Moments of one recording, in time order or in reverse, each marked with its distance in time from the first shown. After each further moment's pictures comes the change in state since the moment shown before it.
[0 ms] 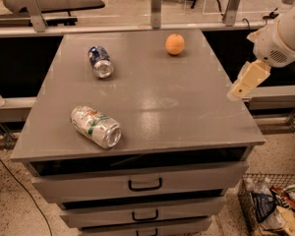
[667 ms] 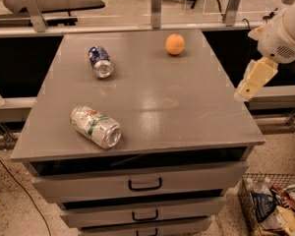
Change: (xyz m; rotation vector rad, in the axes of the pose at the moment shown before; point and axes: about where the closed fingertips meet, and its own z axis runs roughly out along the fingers) arm -0.001 0.005 -0.016 -0.028 0.030 -0.063
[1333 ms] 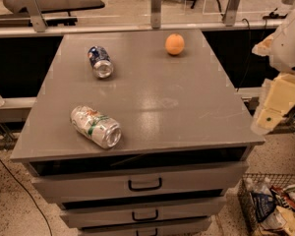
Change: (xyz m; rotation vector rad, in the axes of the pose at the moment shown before) arm -0.011 0.104 -0.074 -0.158 0.145 -0.064
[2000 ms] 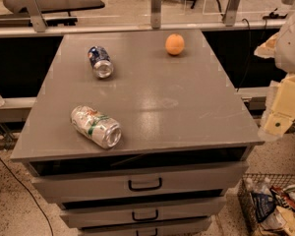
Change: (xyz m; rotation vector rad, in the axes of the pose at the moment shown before) arm -0.002 0.018 -0.014 -0.035 0.021 -0.010
